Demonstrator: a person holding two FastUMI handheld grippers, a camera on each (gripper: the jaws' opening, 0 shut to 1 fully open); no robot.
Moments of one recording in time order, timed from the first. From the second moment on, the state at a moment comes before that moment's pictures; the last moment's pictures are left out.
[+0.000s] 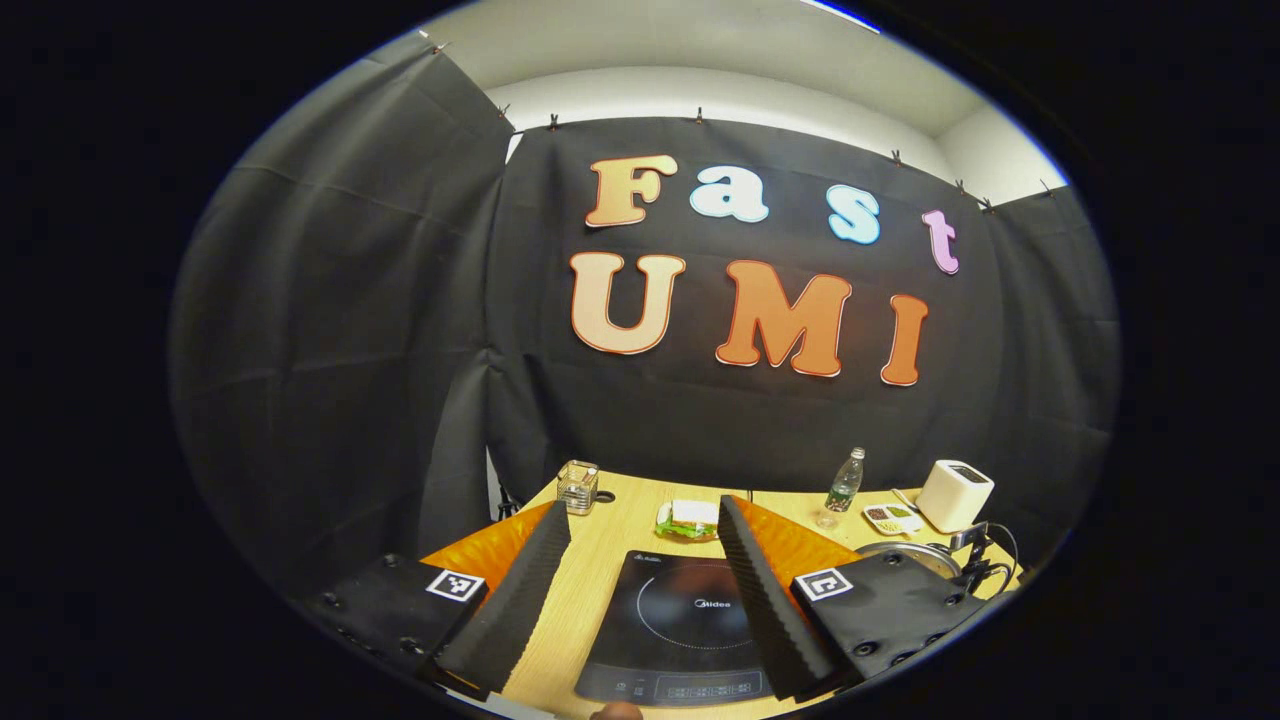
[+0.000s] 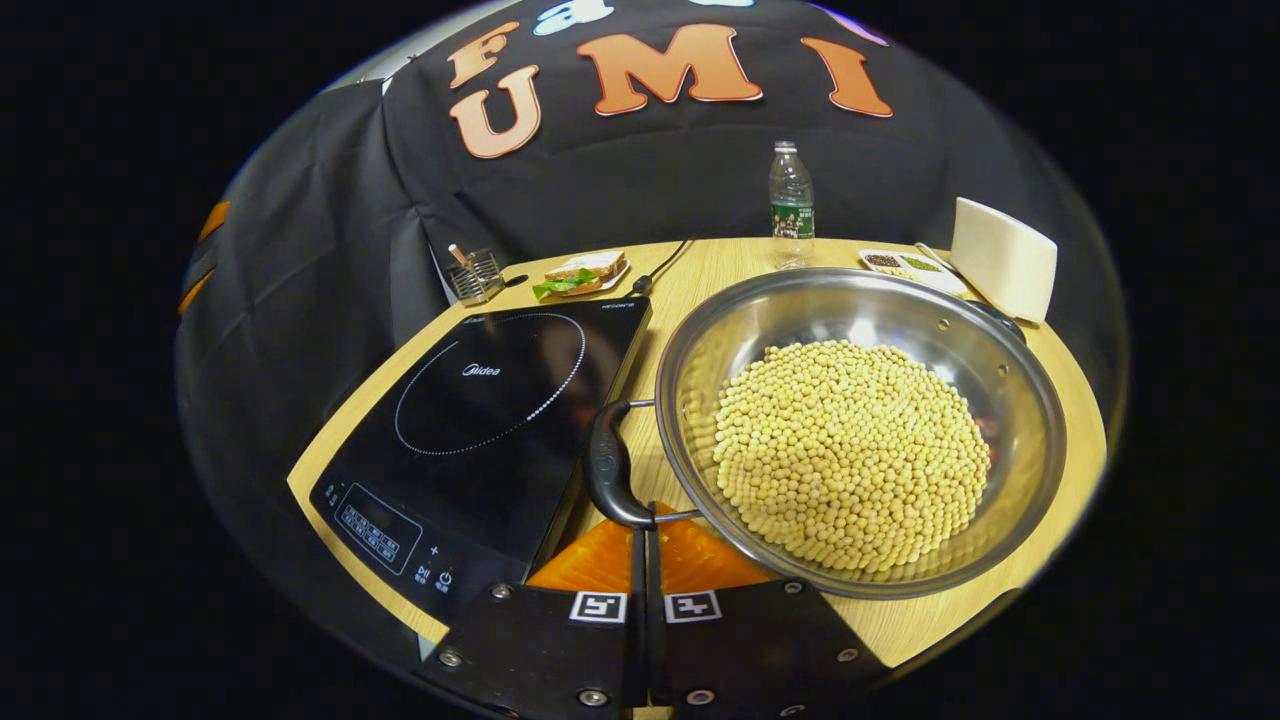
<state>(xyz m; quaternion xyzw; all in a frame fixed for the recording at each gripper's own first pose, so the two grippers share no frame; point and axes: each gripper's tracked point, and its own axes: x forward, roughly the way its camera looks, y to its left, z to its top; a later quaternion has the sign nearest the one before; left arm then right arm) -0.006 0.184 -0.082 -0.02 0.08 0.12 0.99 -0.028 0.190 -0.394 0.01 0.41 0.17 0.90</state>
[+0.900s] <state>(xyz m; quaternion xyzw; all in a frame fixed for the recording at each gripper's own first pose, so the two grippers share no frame) -0.005 0.220 -0.100 -0.02 0.09 0.14 0.99 0.004 0.225 -0.394 0.01 0.40 0.17 0.90</state>
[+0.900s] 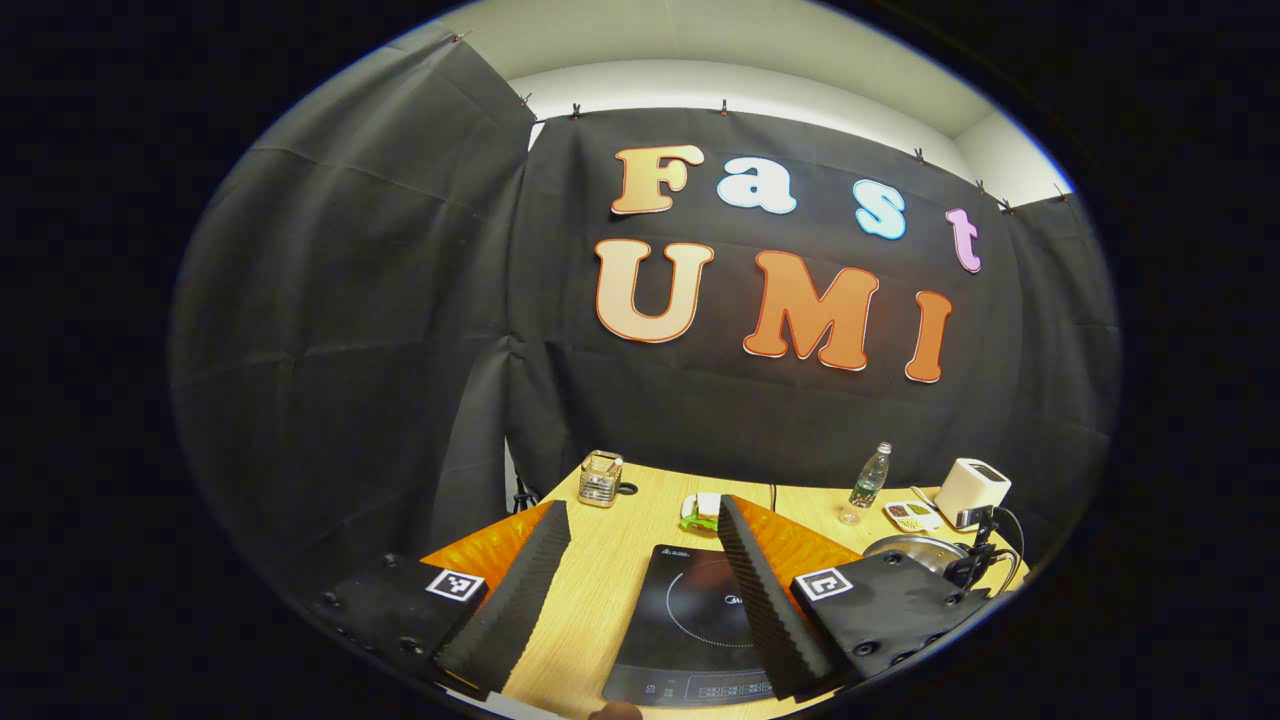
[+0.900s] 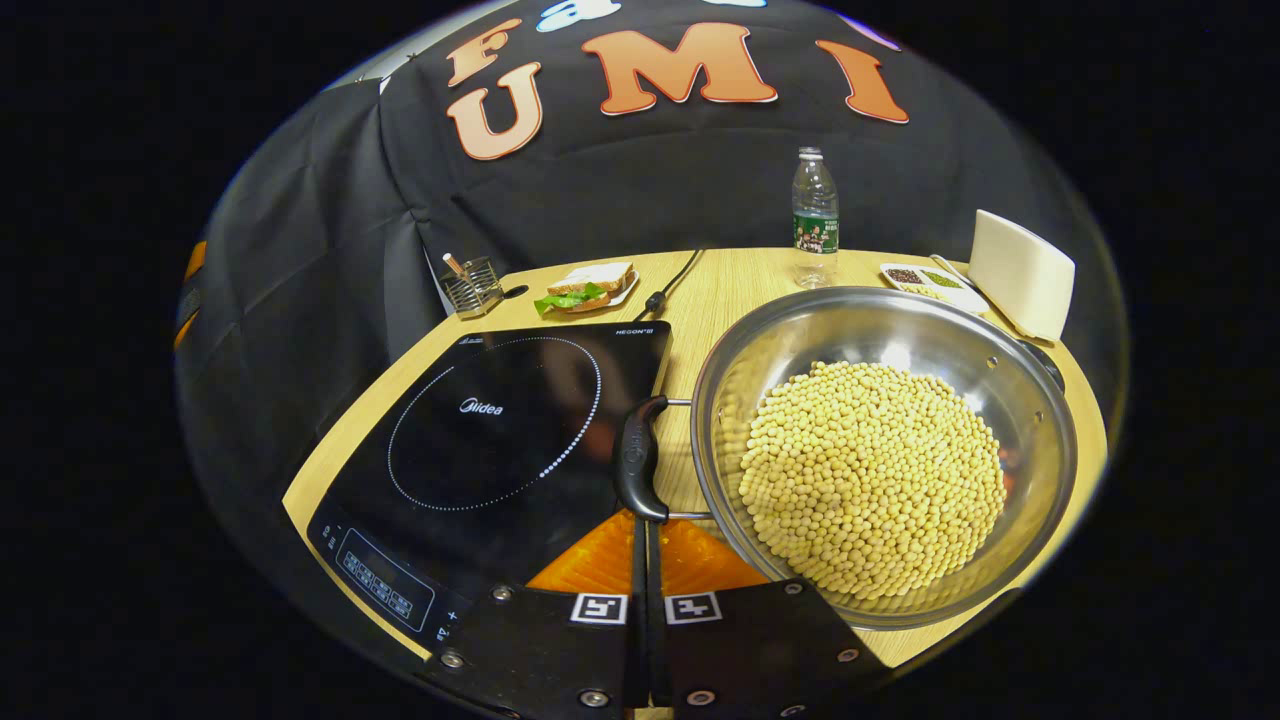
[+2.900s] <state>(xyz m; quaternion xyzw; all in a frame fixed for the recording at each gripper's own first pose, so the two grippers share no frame) -0.014 0.114 -0.104 -0.02 0.09 0.05 0.99 0.000 0.157 -0.287 0.03 0.28 0.13 0.95</state>
